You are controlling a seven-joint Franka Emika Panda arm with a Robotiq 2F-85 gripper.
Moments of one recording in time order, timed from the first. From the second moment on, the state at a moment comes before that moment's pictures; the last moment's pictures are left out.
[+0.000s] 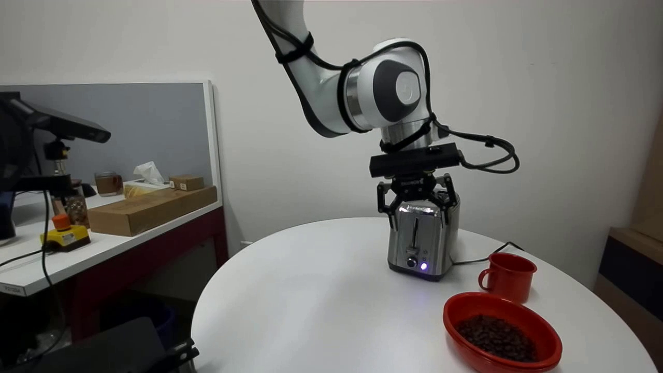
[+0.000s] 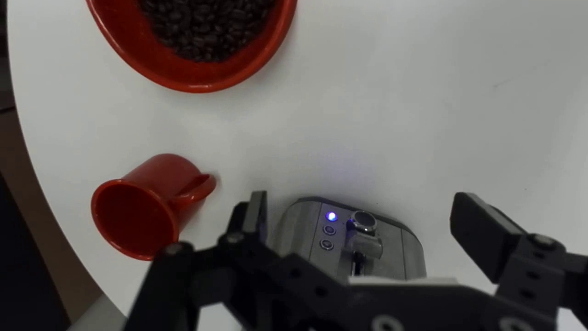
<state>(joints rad) -0.04 0.29 -0.04 -2.14 -0.25 2.62 -0.39</state>
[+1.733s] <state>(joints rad) -0.10 0.57 -0.04 -2.11 -0.24 3.15 -0.31</state>
